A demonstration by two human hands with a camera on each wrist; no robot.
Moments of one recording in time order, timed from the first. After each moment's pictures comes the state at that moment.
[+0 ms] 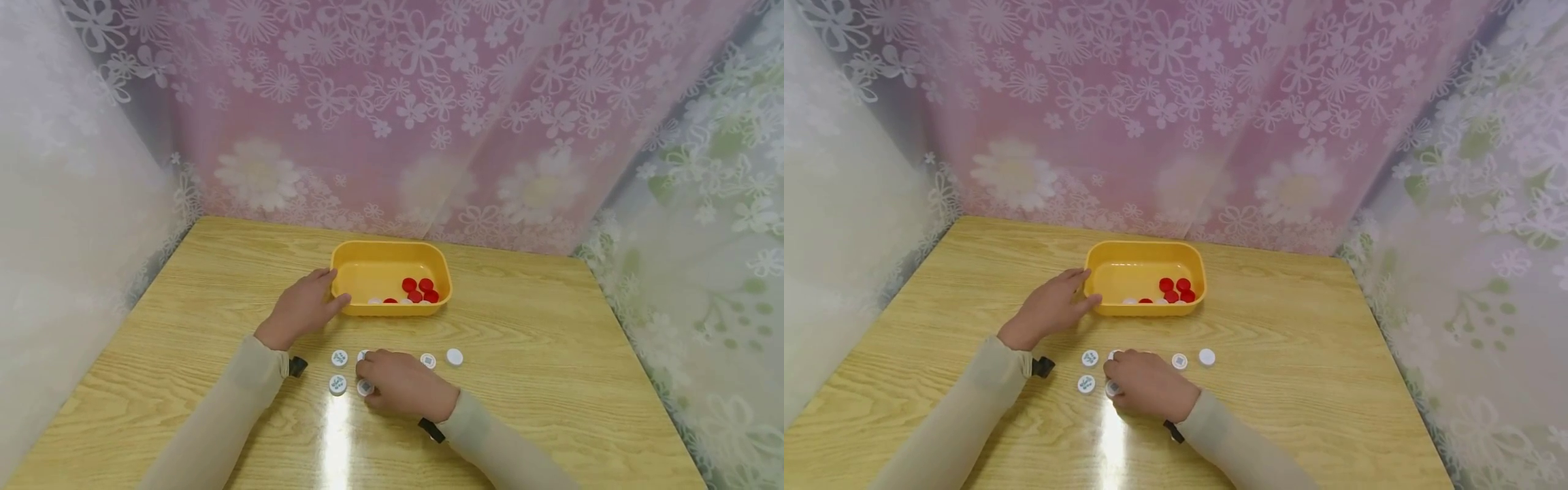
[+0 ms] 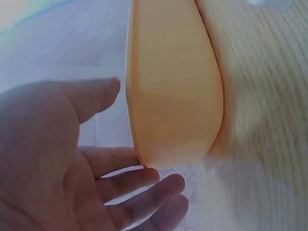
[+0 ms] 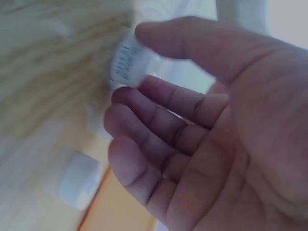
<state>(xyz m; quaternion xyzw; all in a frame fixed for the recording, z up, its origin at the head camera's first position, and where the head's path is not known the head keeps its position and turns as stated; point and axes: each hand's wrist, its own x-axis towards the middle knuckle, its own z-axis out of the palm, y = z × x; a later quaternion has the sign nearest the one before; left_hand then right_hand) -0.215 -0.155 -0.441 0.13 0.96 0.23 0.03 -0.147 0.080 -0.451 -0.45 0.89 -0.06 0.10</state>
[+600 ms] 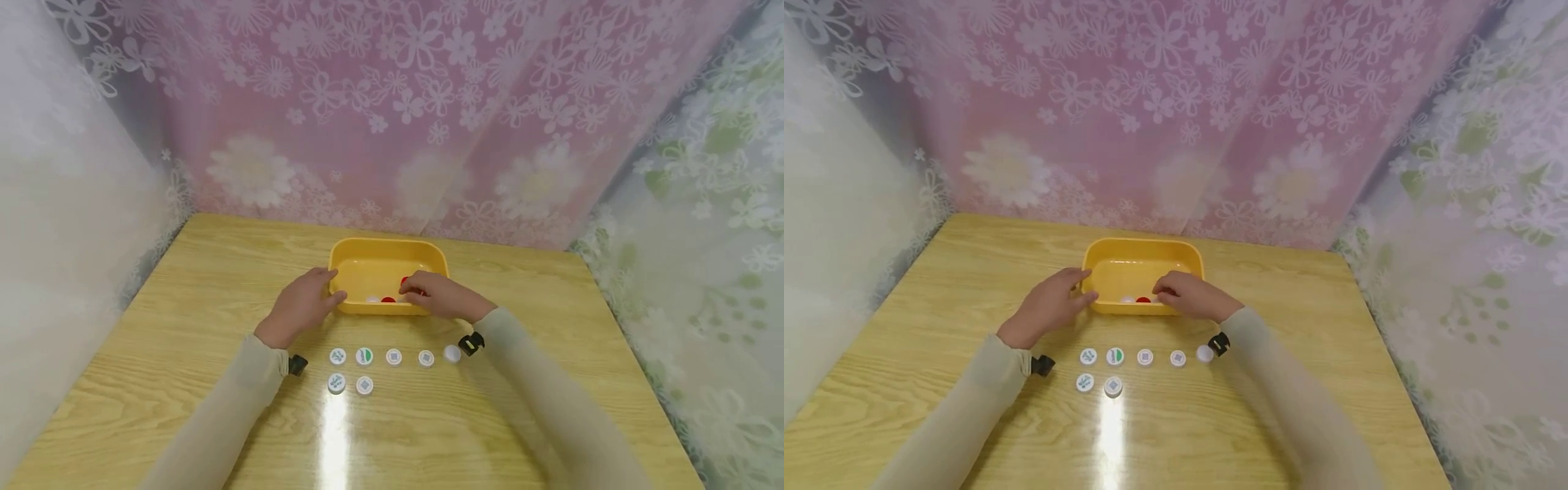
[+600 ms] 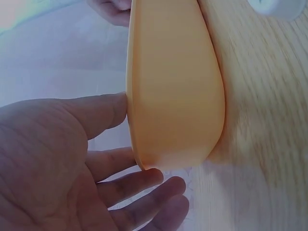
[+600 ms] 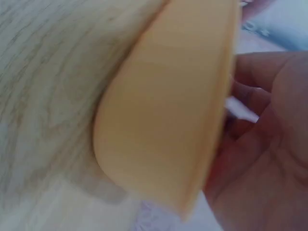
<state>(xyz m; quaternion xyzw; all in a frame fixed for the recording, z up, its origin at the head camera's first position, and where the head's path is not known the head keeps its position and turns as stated) -0.220 -0.153 -0.443 0.12 0.96 0.26 0.03 -0.284 0.152 -0.429 -0.35 0.89 -0.23 0.17</state>
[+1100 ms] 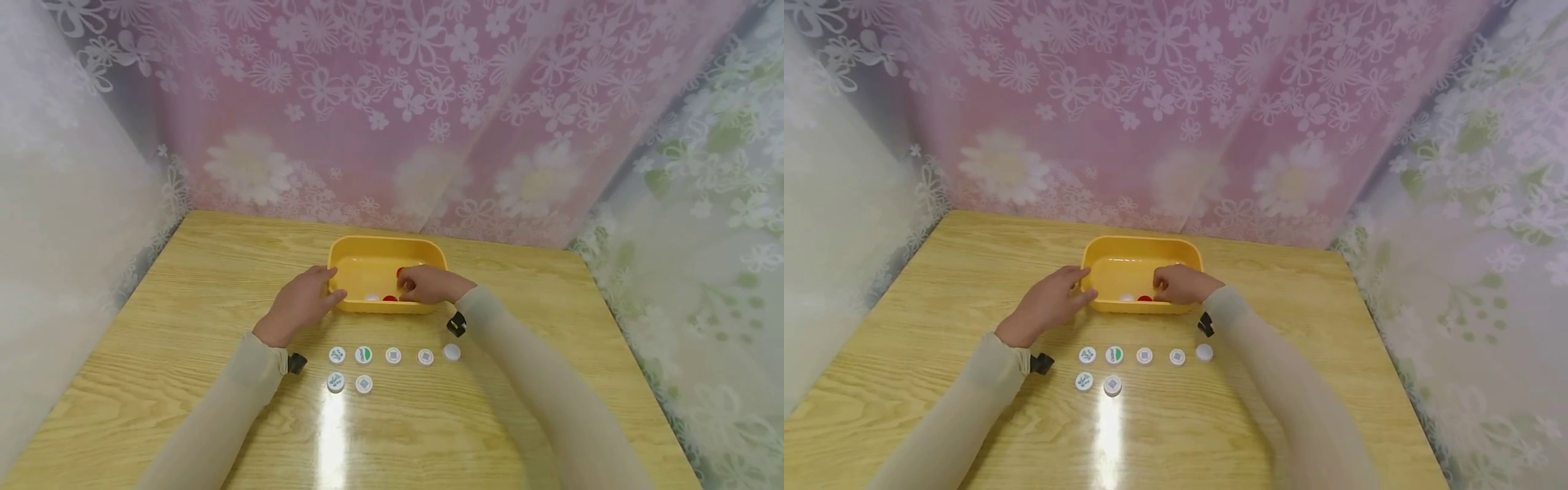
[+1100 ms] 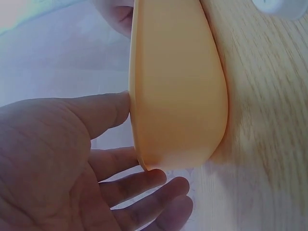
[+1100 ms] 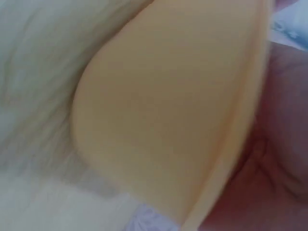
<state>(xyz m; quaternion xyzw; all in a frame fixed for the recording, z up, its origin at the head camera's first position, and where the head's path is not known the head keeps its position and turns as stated) -0.222 -0.153 -0.440 0.11 0.96 0.27 0.05 -0.322 0.132 -0.435 -0.34 0.91 -0.10 0.23</state>
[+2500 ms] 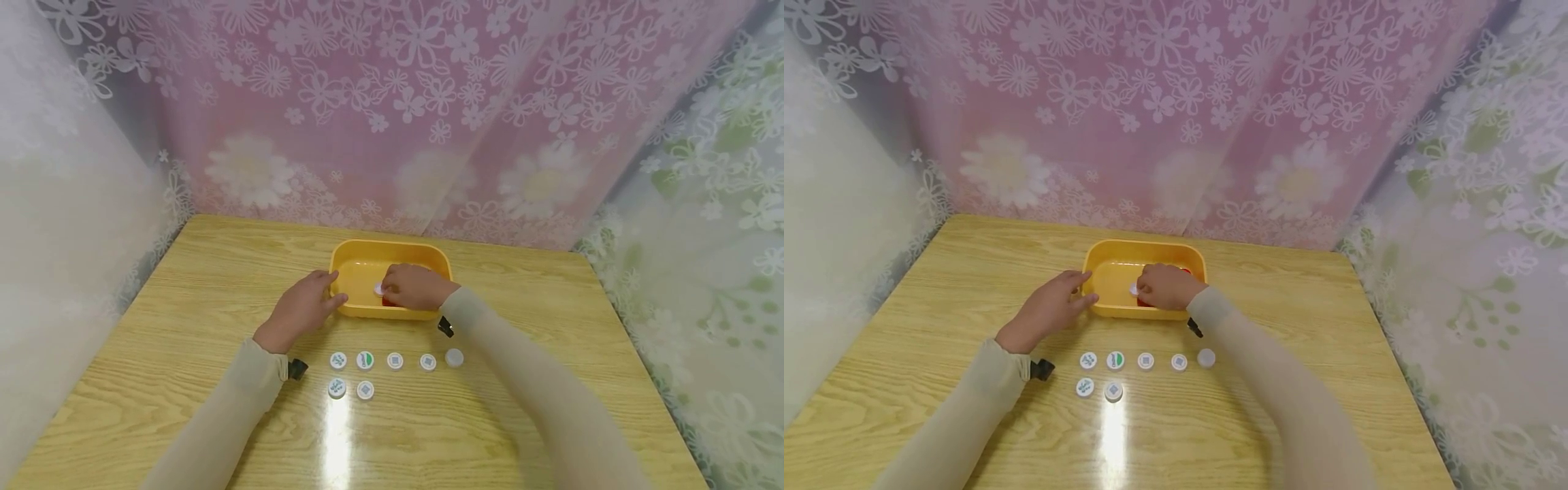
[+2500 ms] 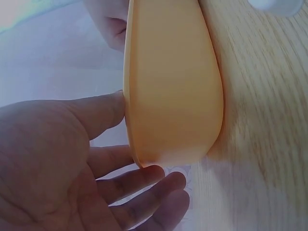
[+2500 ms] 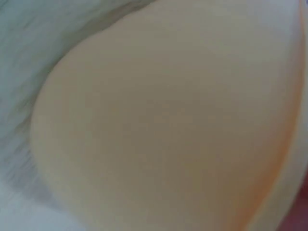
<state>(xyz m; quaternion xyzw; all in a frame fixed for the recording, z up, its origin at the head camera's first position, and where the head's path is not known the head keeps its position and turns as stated) -0.222 -0.150 -0.441 0.11 0.96 0.26 0.04 -0.317 0.101 -0.441 -0.39 0.91 -0.04 0.16</state>
